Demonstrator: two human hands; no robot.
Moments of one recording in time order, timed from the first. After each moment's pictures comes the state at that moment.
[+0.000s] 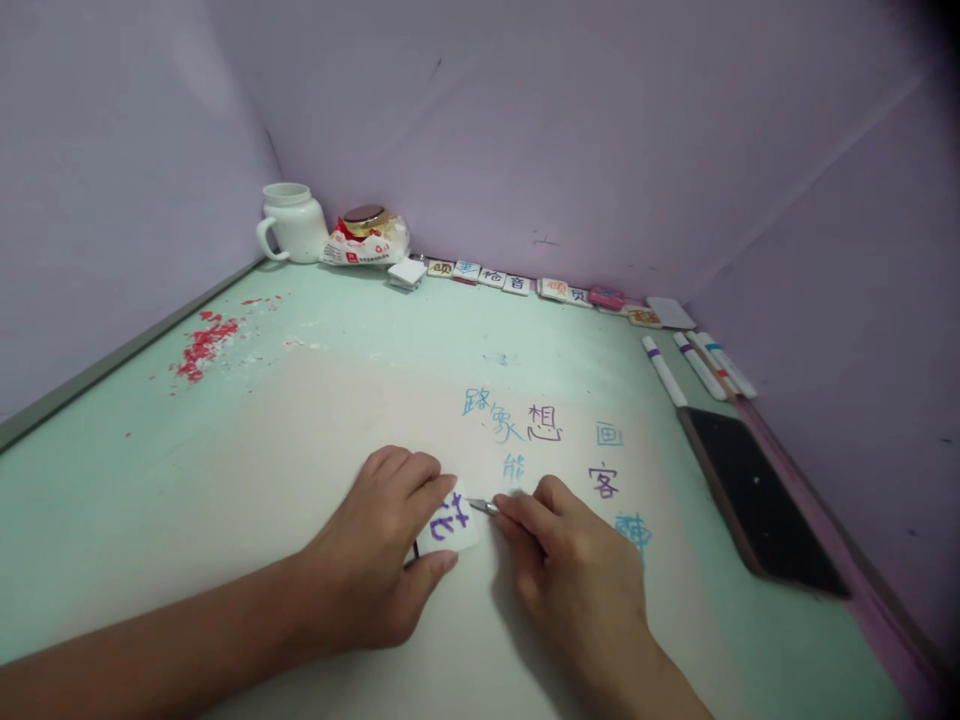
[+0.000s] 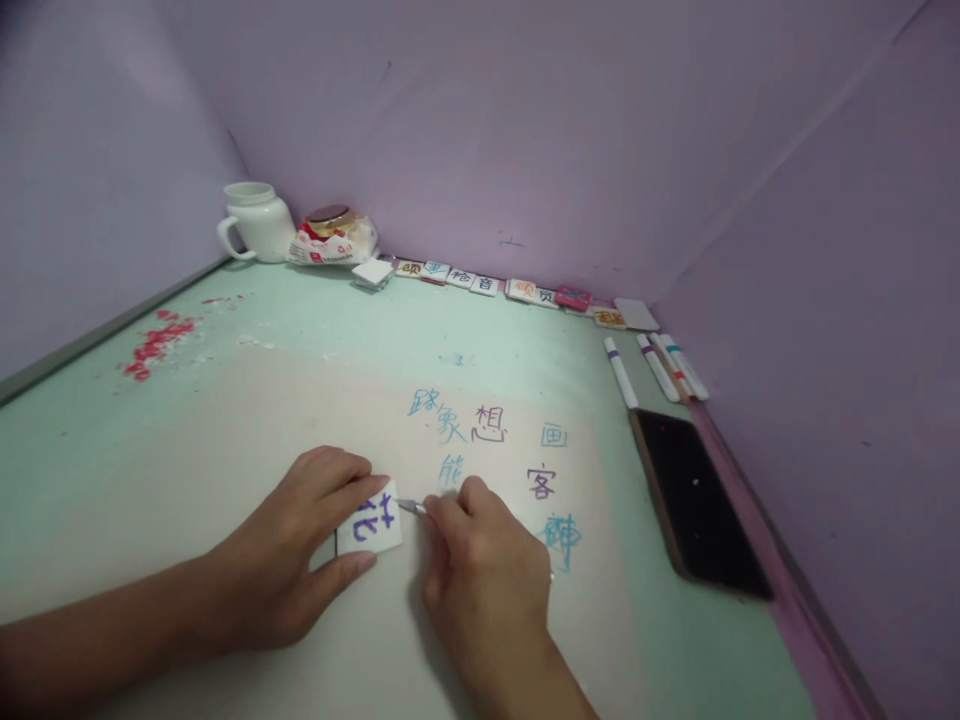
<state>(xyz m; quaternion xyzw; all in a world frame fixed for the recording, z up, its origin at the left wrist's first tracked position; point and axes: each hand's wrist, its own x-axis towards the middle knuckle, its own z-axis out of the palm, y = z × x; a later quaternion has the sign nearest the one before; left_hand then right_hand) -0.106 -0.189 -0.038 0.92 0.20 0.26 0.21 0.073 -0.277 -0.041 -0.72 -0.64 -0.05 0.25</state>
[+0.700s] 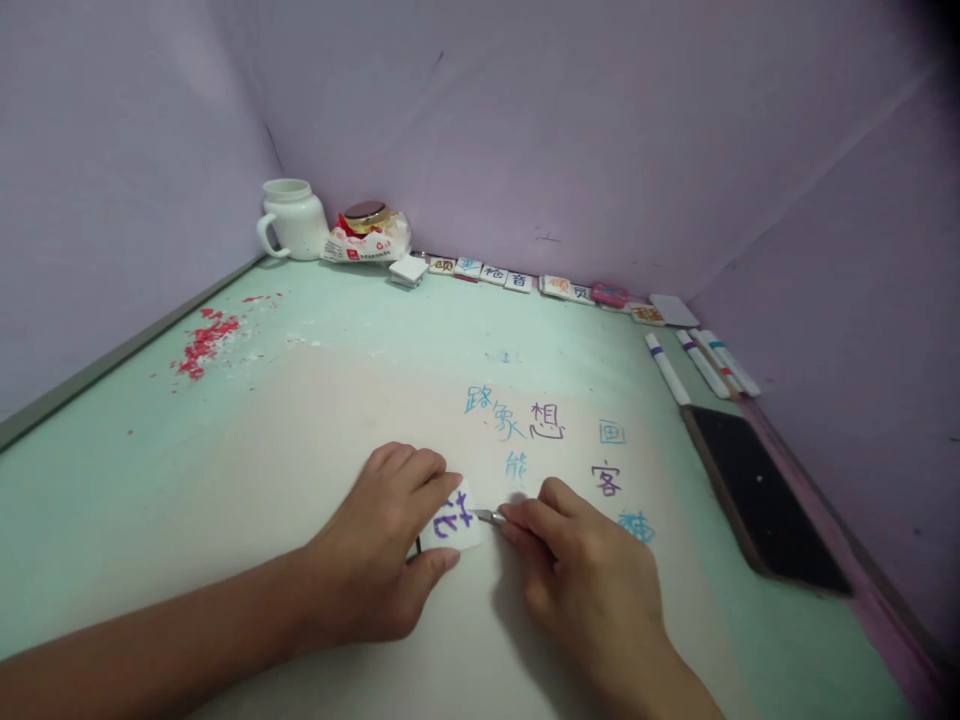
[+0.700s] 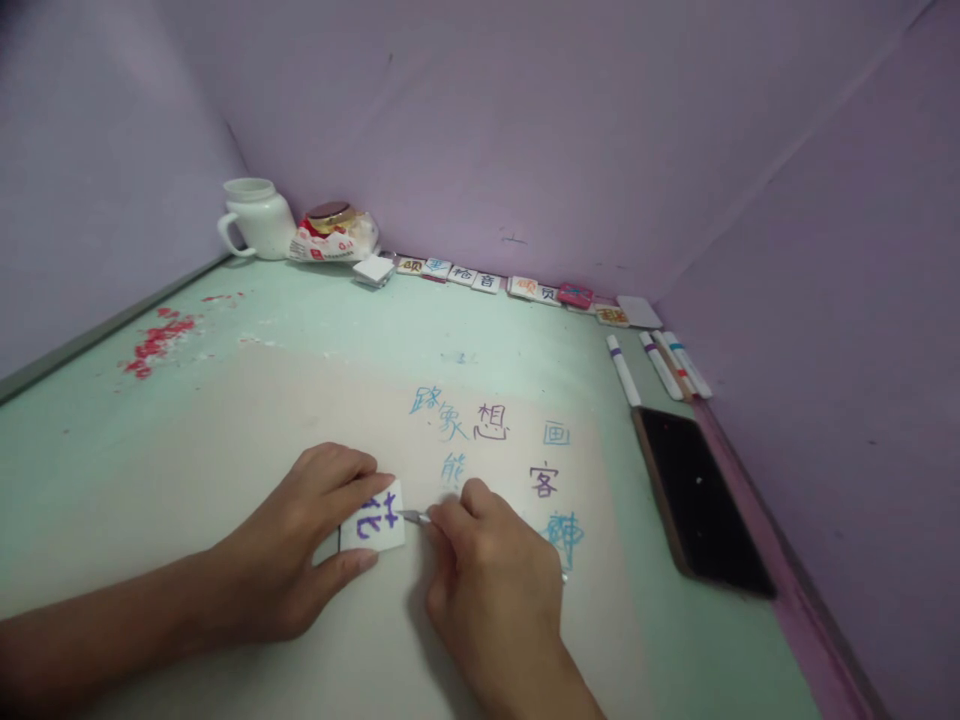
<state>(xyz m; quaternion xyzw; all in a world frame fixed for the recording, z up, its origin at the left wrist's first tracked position) -0.106 -0.187 -0.036 0.92 0.21 0.24 0.22 0.073 -0.284 -0.039 -0.75 -0.62 0.01 0.21</state>
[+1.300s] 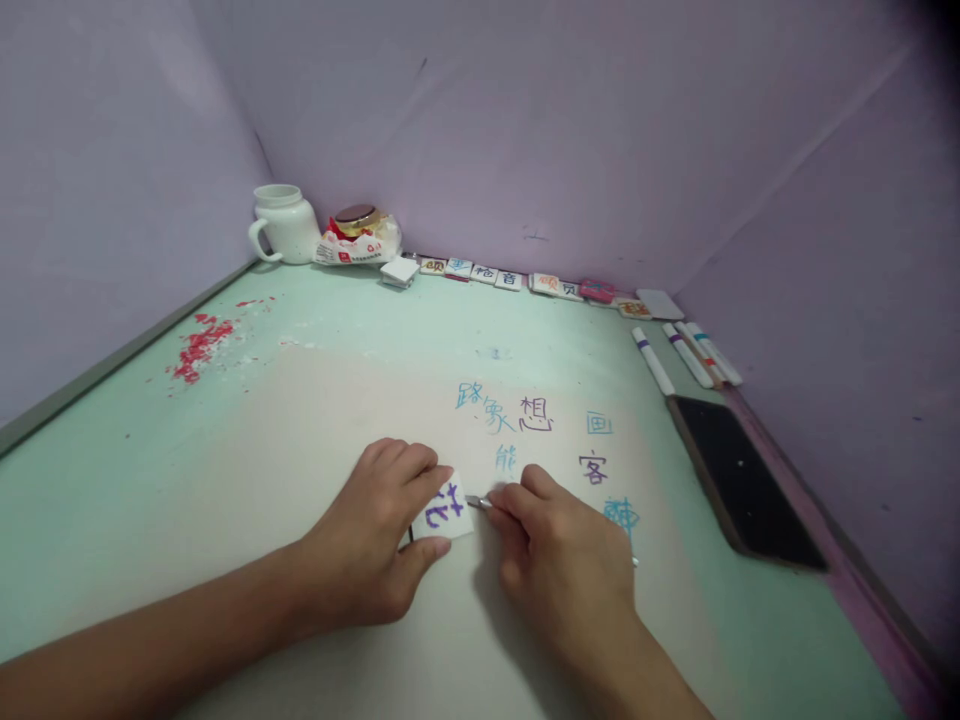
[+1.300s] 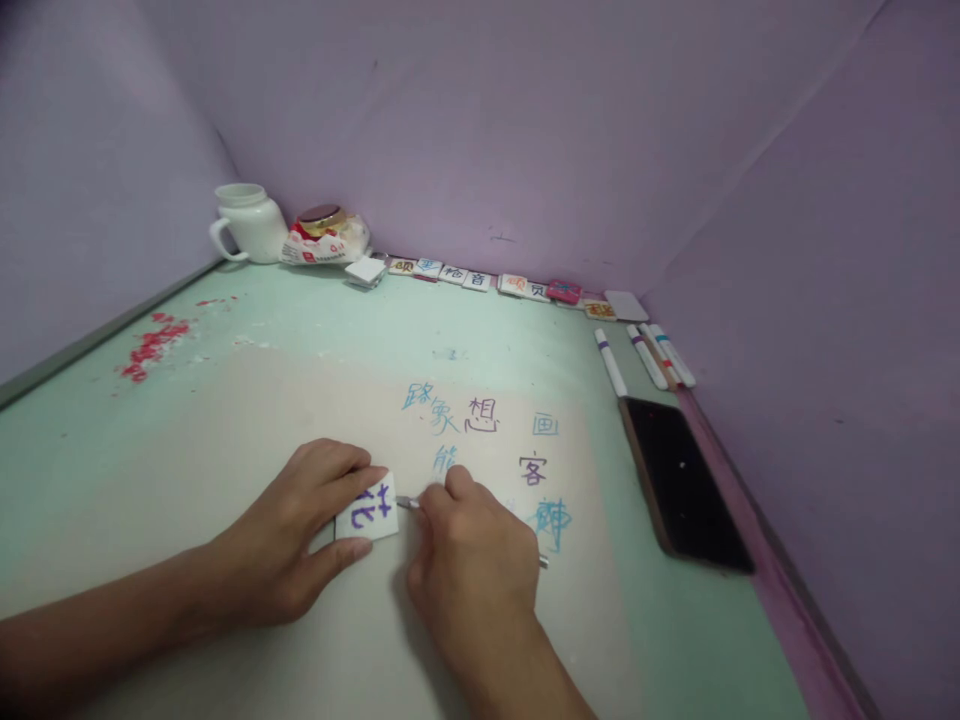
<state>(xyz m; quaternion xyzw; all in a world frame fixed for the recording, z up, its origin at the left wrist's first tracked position) -0.106 -0.186 -0.036 0.93 0.21 0.24 0.21 0.064 -0.278 -0.032 -0.76 -0.61 0.00 0.20</state>
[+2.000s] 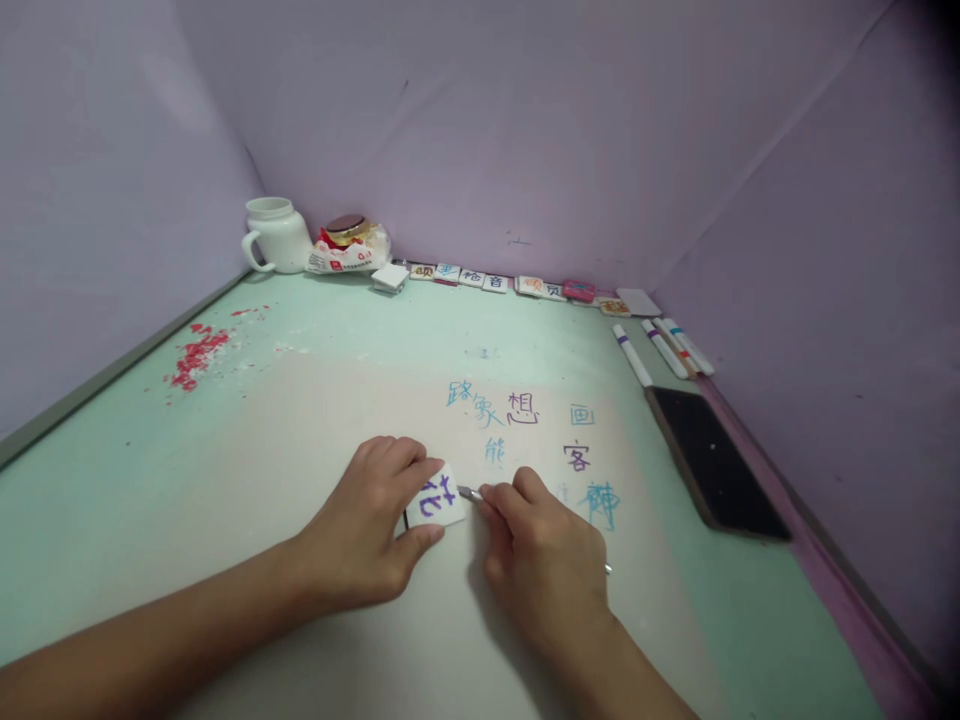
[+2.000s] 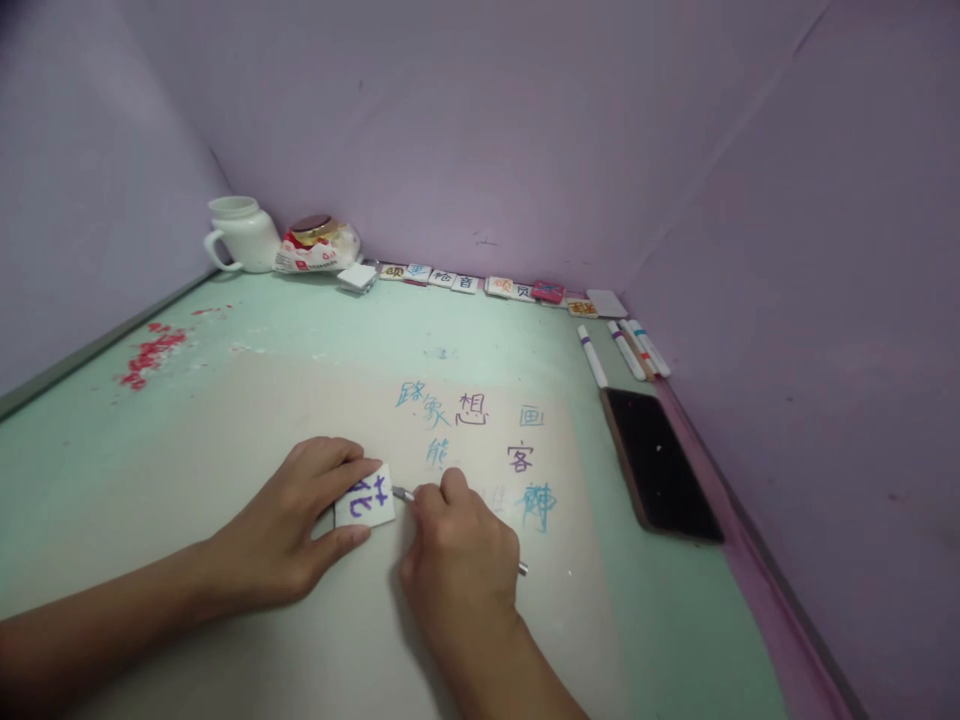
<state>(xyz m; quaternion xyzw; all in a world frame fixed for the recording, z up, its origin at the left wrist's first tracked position) -0.107 -0.185 -0.038 0.93 0.22 0.22 0.20 0.053 -0.286 -0.048 -0.77 -0.59 -0.05 0.24</state>
